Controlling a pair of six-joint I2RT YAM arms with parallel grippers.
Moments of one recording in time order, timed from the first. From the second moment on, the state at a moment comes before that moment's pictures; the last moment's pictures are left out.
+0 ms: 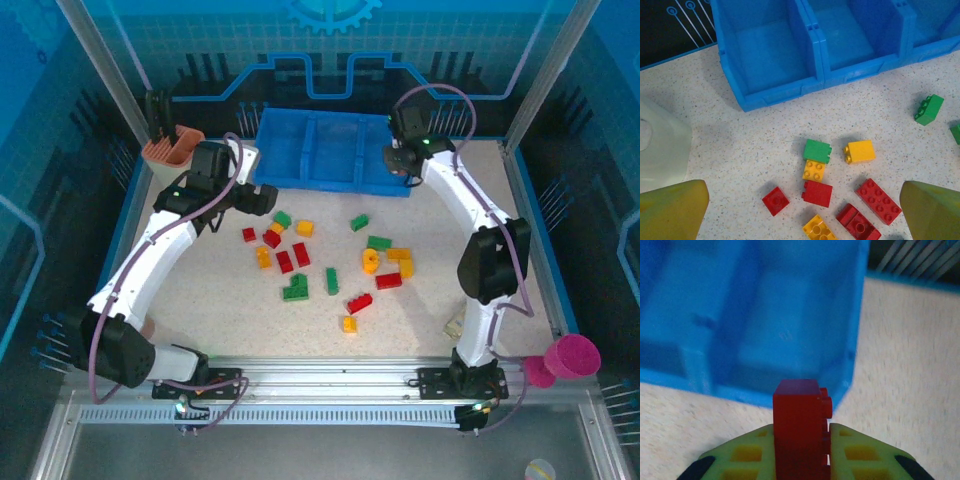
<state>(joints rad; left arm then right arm) -0.24 1.37 1.32 -0.66 0.04 0.08 0.32 1.95 1.90 -0.80 0.29 0.07</state>
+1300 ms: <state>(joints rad) -0.54 1.66 1.32 -0.49 -0.03 0.07 0.24 2.31 2.00 -0.63 0.08 -0.01</state>
